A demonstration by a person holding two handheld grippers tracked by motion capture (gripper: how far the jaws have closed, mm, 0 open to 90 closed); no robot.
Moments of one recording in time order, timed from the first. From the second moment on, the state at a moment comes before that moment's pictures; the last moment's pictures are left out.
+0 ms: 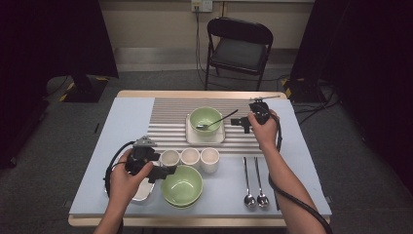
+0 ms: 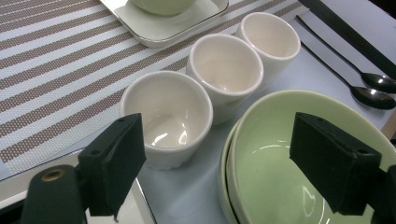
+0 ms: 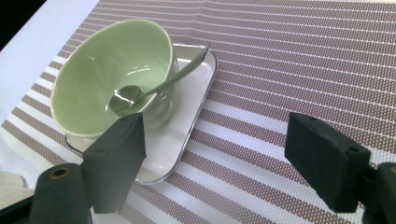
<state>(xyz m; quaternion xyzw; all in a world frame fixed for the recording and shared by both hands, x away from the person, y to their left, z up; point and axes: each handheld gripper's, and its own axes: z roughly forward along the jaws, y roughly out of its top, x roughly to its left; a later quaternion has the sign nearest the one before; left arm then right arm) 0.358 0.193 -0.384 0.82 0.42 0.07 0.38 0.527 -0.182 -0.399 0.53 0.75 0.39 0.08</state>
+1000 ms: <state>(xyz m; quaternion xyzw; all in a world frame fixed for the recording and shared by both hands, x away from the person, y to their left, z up) 0.357 0.191 -0.385 0.82 0.41 0.07 0.38 0.509 -0.185 -0.393 0.51 0.77 0.39 0.08</state>
